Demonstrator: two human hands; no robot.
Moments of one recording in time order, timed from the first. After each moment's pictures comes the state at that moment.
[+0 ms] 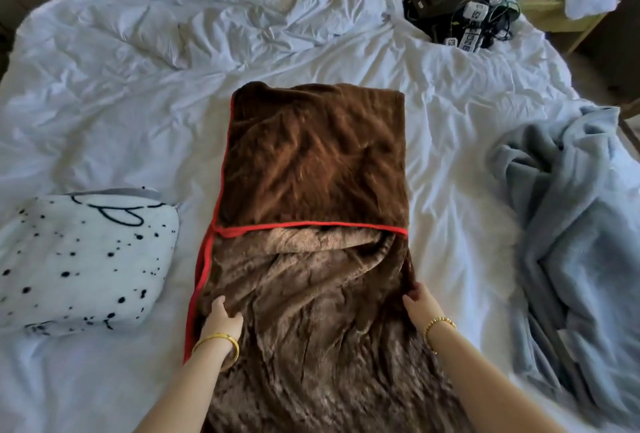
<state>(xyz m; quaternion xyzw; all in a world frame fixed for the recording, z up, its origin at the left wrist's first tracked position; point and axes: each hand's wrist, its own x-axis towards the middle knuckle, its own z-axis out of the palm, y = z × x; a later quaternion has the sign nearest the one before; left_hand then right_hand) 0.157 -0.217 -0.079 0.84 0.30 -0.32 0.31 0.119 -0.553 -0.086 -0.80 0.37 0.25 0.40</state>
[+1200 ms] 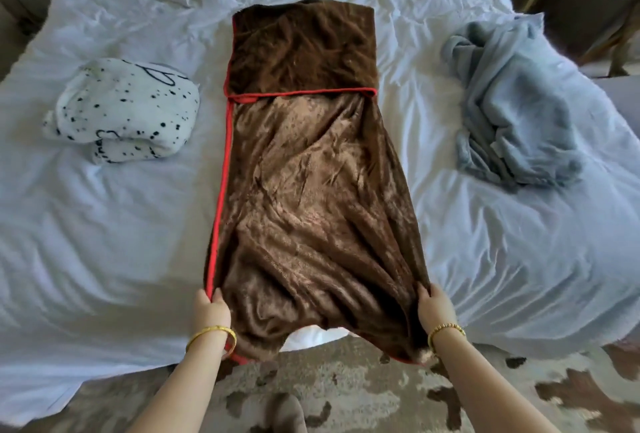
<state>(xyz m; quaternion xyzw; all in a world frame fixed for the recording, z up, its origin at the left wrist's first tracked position) -0.205 -0.158 -0.099 0.83 0.38 -0.13 0.39 -0.276 -0.487 -0.118 -0.79 0.42 0.09 0.44</state>
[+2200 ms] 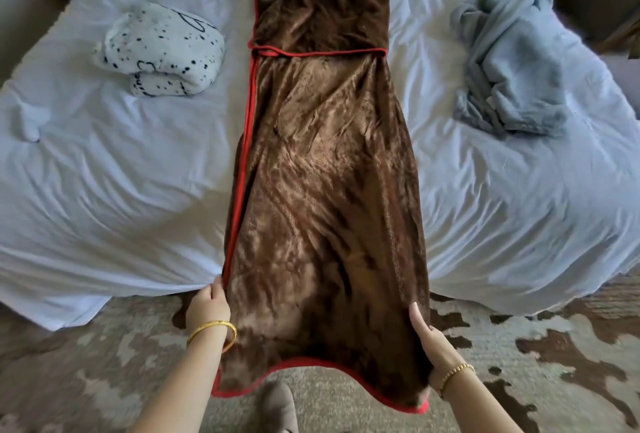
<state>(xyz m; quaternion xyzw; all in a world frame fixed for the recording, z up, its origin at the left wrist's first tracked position) -0.386 -0.131 -0.111 0.86 0.37 -0.10 0.33 -0.482 -0.465 -0.133 -0.51 0.46 0.29 0.67</state>
